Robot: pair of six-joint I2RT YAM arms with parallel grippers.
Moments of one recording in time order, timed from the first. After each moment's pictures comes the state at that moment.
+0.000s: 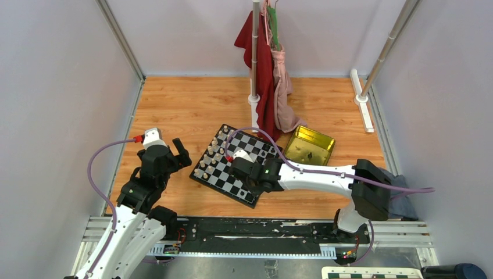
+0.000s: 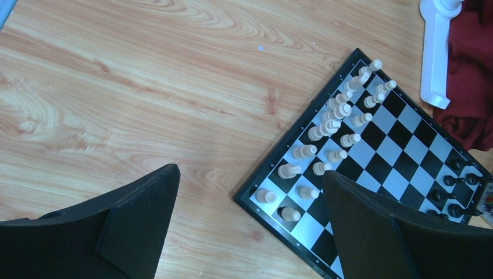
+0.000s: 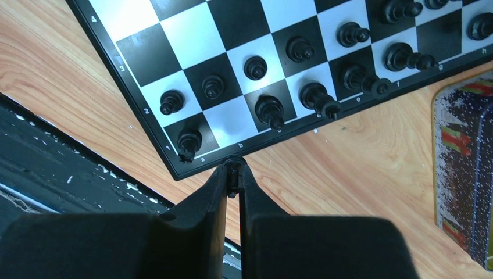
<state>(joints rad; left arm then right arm) -0.36 0.51 0.62 -0.64 -0.43 -0.51 1.24 1.58 1.13 -0.72 0.29 0.38</state>
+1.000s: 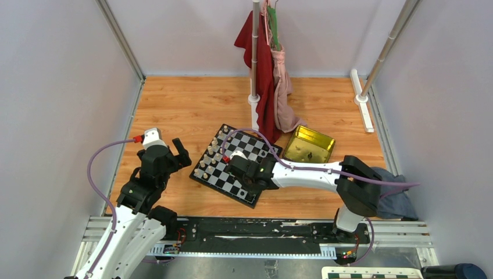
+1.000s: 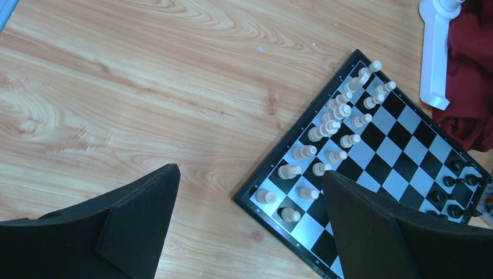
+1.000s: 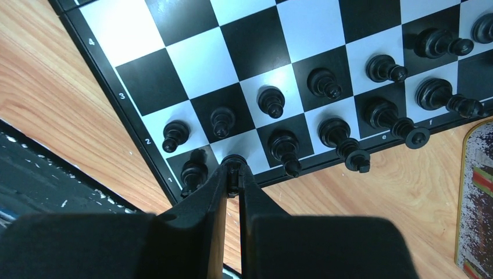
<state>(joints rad) -0.36 0.51 0.62 -0.64 -0.43 -0.51 1.20 1.67 1.13 -0.61 0.22 0.33</state>
